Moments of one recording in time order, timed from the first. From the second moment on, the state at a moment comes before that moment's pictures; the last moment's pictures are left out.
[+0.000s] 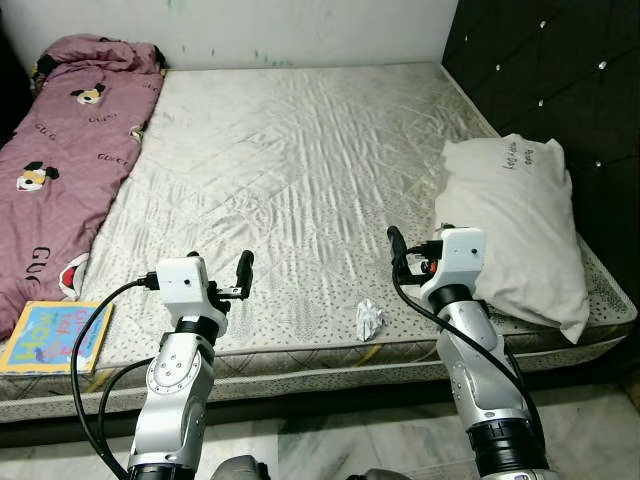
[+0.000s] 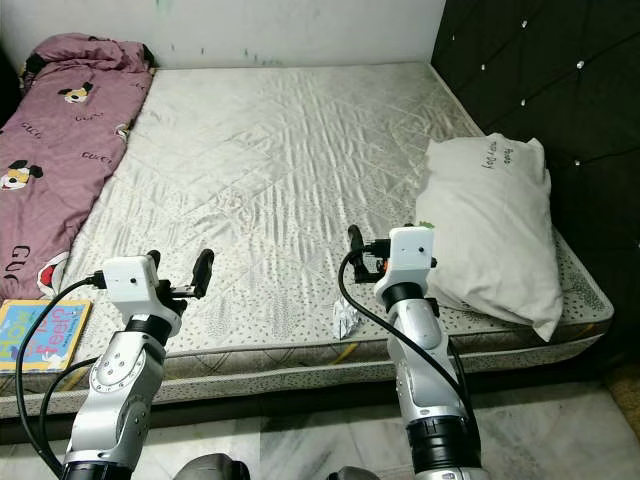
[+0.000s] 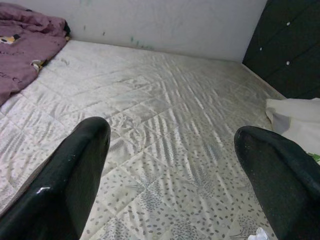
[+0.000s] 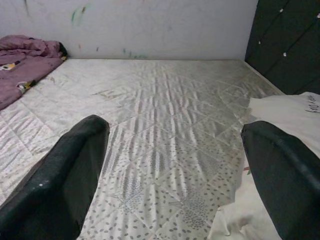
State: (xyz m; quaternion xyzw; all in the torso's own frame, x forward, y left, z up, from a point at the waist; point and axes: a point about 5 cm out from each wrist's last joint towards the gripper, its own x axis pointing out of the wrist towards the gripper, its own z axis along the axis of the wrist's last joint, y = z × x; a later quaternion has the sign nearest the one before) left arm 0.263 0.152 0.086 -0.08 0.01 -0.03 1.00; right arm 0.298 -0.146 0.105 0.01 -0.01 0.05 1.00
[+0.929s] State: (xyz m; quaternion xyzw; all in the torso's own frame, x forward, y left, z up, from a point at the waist) left arm 0.261 0.165 0.084 -0.08 0.01 0.00 1.00; right arm 0.297 -0.145 0.099 0.01 0.00 0.05 1.00
